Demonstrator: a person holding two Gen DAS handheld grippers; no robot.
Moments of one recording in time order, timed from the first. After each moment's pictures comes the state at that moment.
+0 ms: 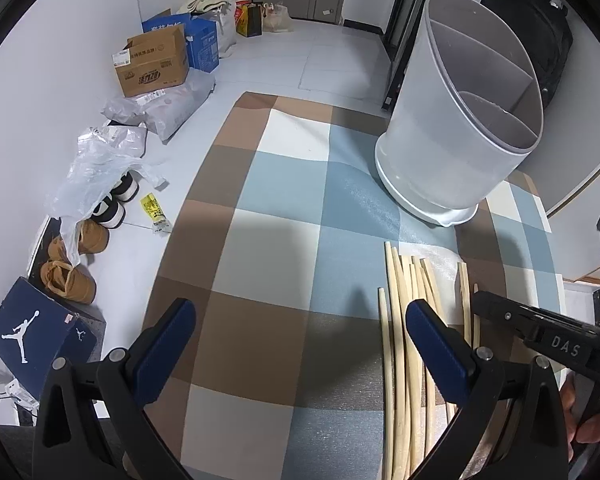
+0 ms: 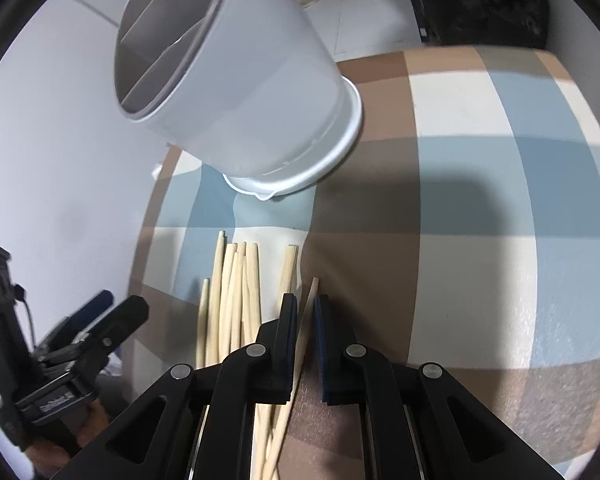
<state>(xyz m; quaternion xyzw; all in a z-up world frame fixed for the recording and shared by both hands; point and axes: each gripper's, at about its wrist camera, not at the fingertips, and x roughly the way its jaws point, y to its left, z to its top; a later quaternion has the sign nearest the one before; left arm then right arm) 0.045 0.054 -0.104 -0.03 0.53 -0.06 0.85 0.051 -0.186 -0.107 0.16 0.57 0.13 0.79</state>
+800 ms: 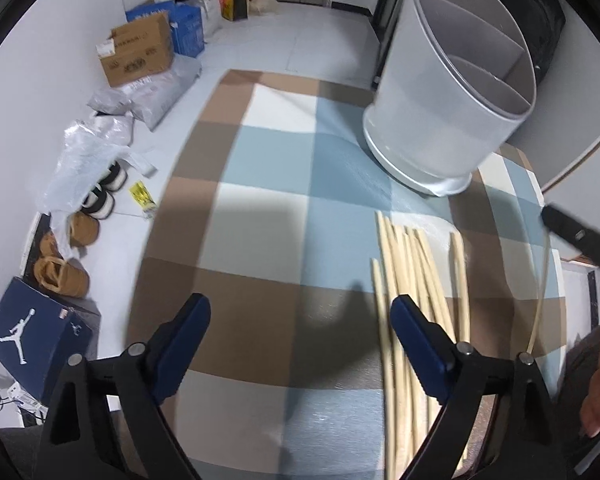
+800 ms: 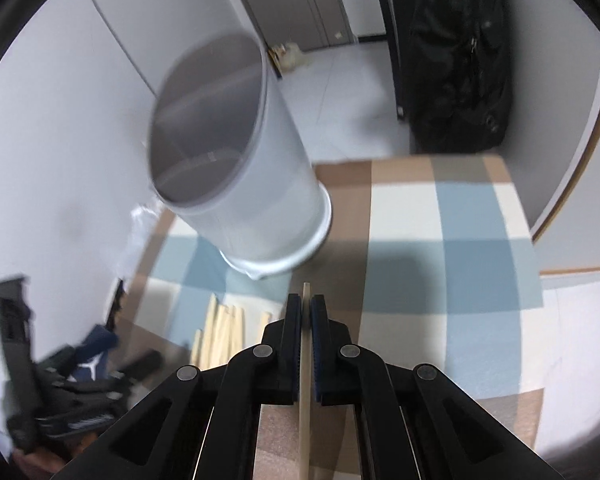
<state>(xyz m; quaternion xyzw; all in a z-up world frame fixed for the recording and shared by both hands) 0.044 0.048 -0.115 -0.02 0.56 -0.09 0.82 0.017 -0.217 -0.034 0.14 0.46 0.09 0.87</state>
